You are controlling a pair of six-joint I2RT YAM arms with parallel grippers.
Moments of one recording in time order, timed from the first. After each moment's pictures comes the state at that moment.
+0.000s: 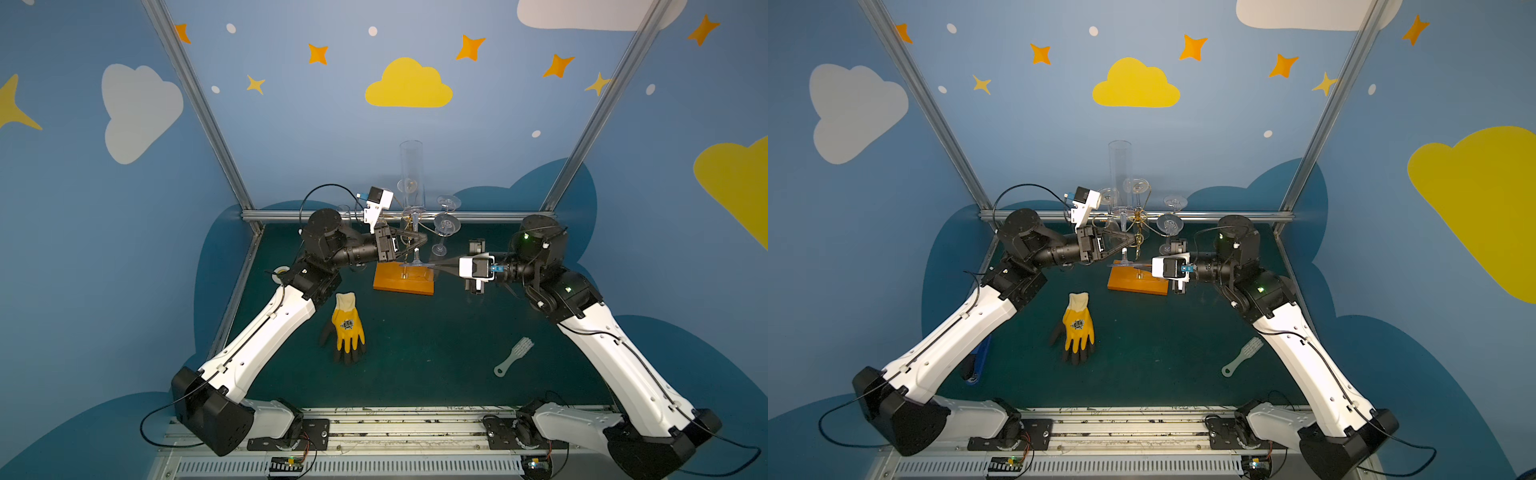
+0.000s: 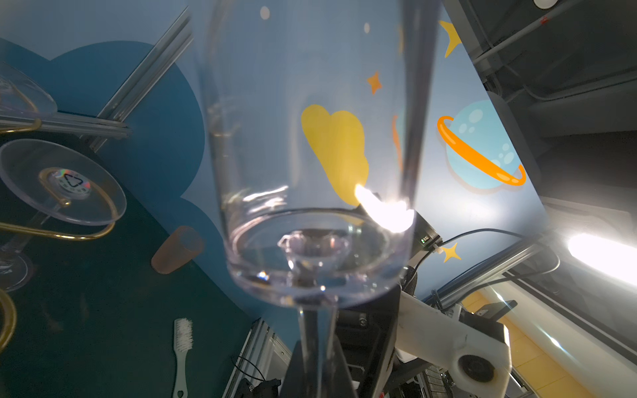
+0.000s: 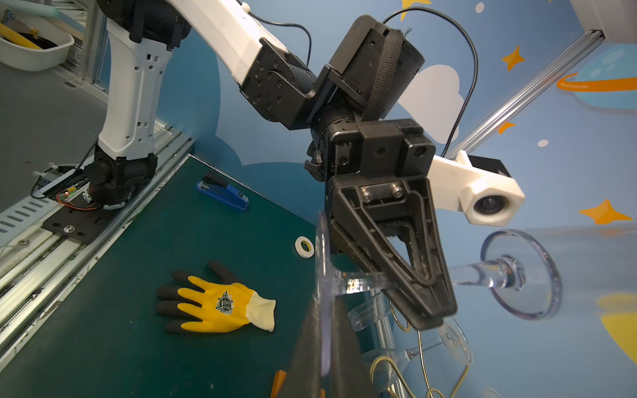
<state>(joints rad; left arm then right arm) -0.53 1.36 1.38 0.13 0.86 -1.01 0.56 1.18 1.41 -0.40 -0.96 -0.86</state>
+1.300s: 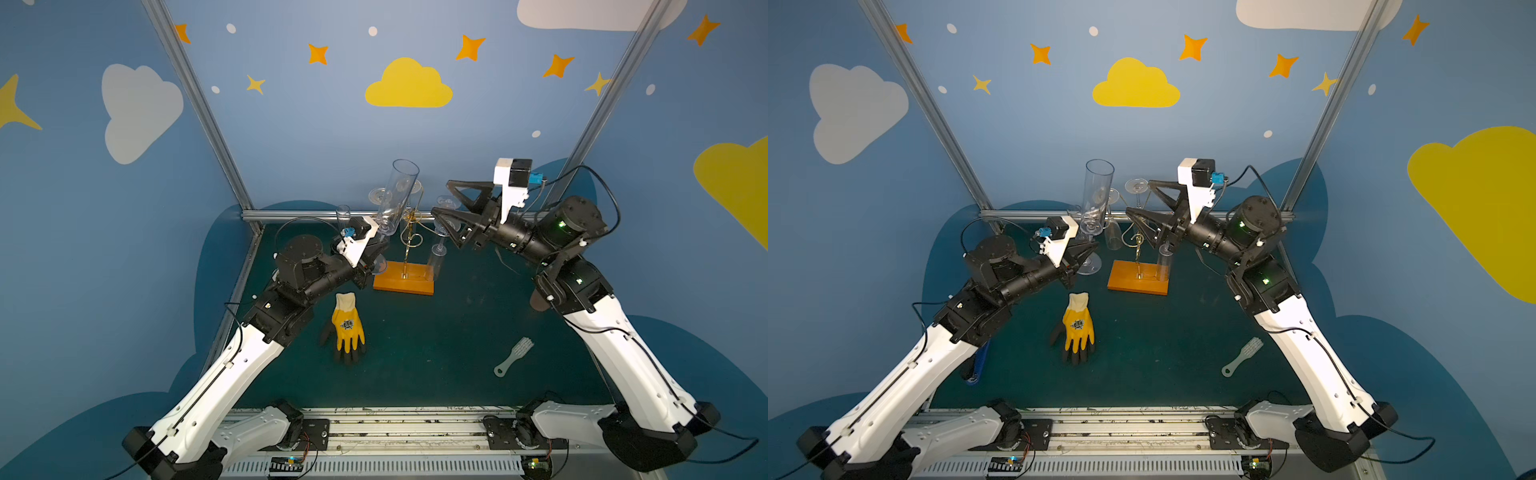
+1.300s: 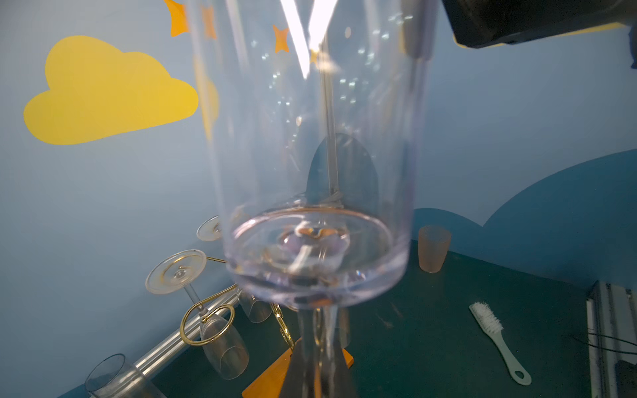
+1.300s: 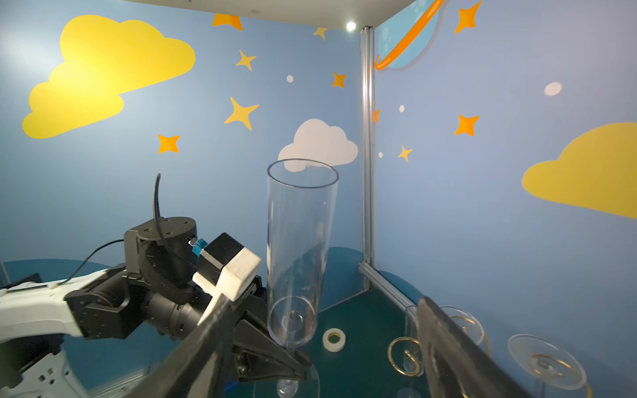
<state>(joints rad) -0.56 1.08 1.26 -0.26 0.24 0.19 0.63 1.28 1.63 -0.09 -0.56 0.21</state>
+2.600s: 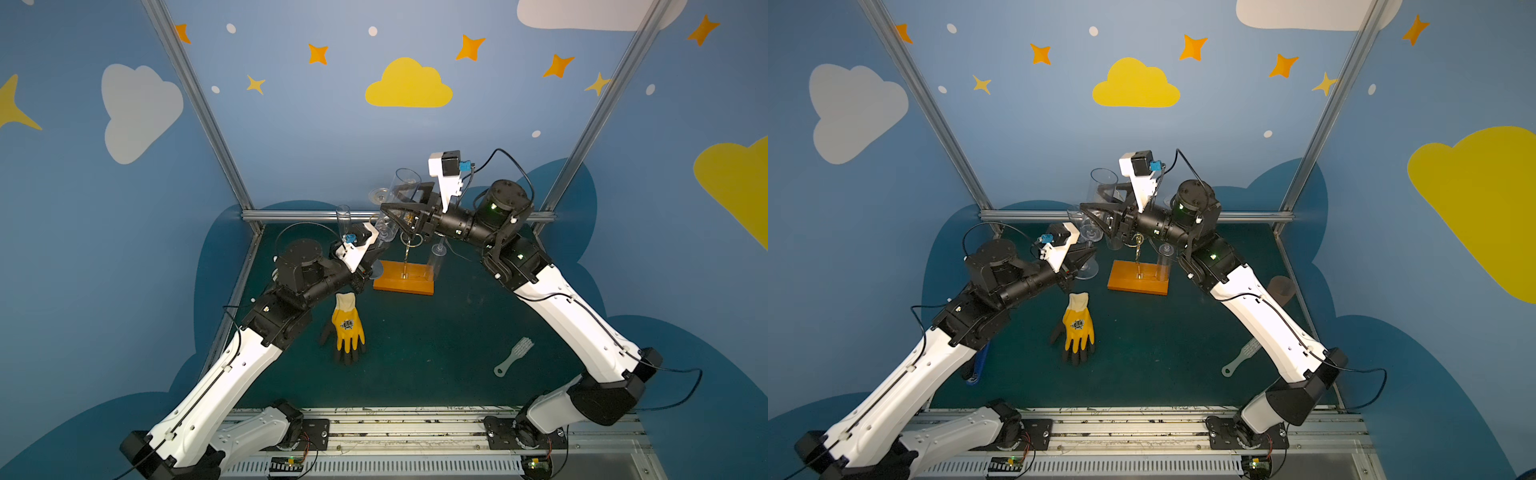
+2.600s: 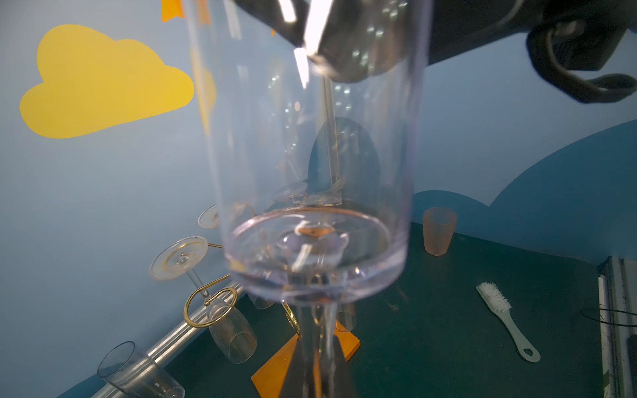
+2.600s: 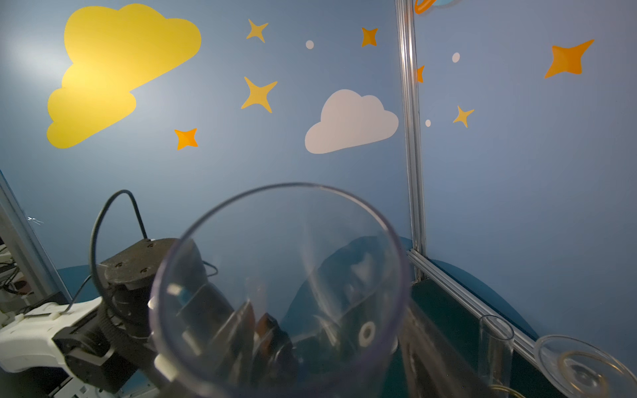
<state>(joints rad) -0.56 1.06 1.23 -0.29 0.24 0.22 0.76 1.53 1.80 -0.05 -0.54 0.28</state>
